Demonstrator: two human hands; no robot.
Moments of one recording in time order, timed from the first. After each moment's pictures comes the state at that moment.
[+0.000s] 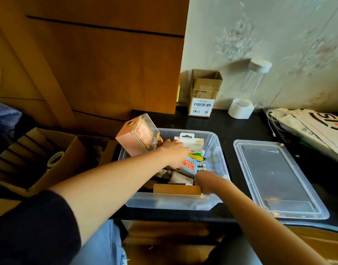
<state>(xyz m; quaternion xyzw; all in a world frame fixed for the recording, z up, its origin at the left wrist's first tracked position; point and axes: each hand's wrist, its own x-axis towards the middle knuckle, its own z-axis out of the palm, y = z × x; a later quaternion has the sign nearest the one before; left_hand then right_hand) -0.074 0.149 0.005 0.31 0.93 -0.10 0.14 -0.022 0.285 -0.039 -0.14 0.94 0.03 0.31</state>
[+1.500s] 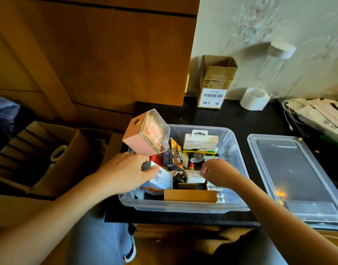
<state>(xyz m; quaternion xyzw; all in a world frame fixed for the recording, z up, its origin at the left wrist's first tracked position) -0.007 0.021 0.027 0.12 0.97 0.16 0.12 -0.050 0.284 -0.040 -0.10 0.96 -0.08 0.24</state>
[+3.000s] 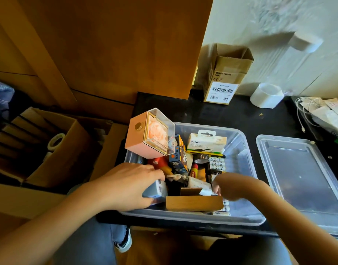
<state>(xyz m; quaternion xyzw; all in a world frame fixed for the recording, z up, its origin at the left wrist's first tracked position) -0.011 0.020 0.016 0.30 0.93 0.08 0.20 -0.053 0.288 -0.031 -0.15 0.88 0.04 0.44</state>
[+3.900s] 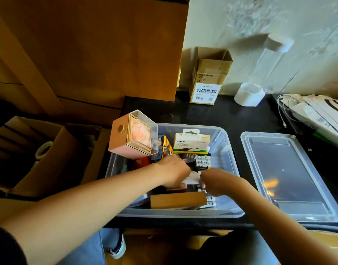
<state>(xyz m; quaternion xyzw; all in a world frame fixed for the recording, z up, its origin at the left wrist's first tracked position) -0.066 0.144 -0.028 0.41 0.89 -0.07 0.19 -0.046 0.291 -0.035 -0.15 0.92 0.03 0.36</state>
